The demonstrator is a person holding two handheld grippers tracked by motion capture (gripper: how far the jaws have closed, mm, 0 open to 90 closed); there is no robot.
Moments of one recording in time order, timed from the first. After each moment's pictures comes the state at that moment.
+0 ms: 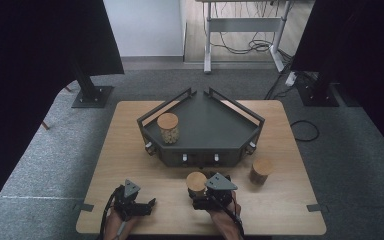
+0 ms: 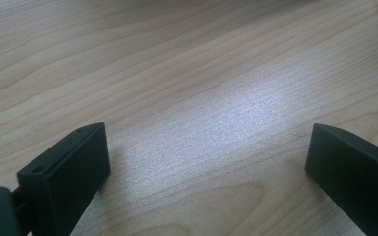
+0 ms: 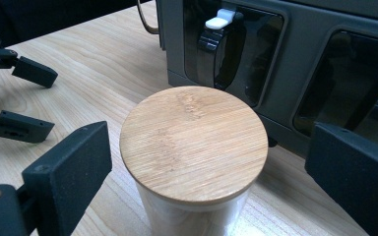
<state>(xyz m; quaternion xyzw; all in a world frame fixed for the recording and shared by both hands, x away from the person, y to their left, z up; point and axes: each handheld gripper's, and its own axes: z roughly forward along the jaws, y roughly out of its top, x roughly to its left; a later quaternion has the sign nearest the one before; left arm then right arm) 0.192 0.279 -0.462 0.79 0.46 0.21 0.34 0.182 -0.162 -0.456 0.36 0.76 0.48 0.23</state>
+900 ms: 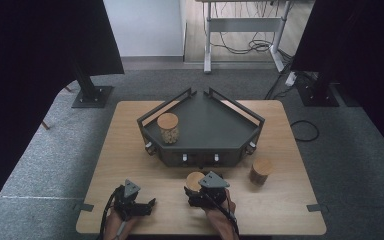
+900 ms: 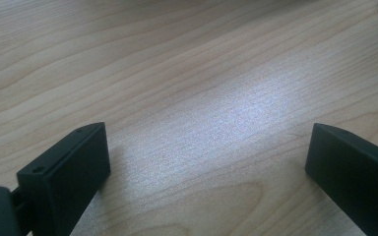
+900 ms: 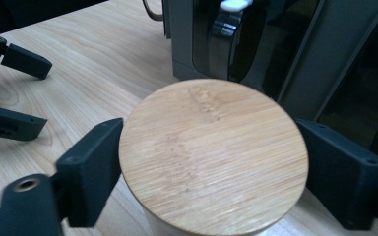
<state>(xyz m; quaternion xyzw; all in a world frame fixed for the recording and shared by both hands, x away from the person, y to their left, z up) 0.192 0.279 -0.462 0.79 0.46 0.20 0.34 0.194 -0.148 -0.461 0.36 0.77 0.47 0.22</state>
